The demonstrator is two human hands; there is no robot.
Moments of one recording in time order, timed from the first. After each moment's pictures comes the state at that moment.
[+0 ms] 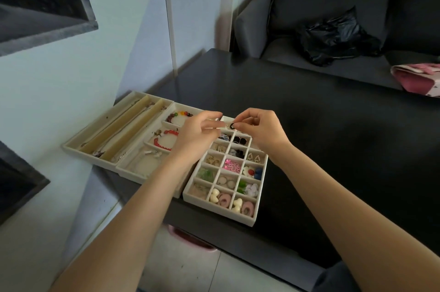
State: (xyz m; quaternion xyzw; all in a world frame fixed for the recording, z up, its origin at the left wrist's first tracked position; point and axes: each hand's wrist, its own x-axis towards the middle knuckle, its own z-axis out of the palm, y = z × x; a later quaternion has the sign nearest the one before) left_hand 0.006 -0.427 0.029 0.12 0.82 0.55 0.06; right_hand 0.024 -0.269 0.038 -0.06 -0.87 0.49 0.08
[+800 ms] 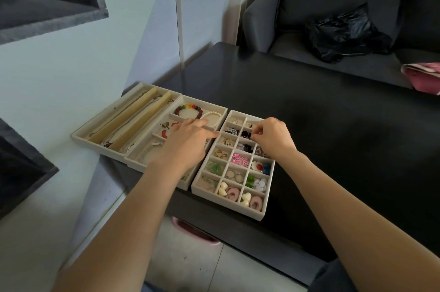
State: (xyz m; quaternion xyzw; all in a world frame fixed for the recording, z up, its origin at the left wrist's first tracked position) left_hand 0.011 -0.458 0.021 0.24 0.97 0.10 0.00; right_hand 0.007 -0.257 -0.005 -0.09 -0.97 0.23 0.06
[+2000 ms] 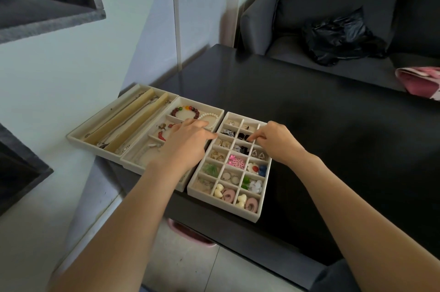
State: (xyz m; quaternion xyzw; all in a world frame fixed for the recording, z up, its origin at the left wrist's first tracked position) left_hand 0.010 -0.452 0.022 0.25 0.96 0.10 -0.01; right_hand 0.020 -0.246 0.014 -0.05 -0.98 0.21 -0.03
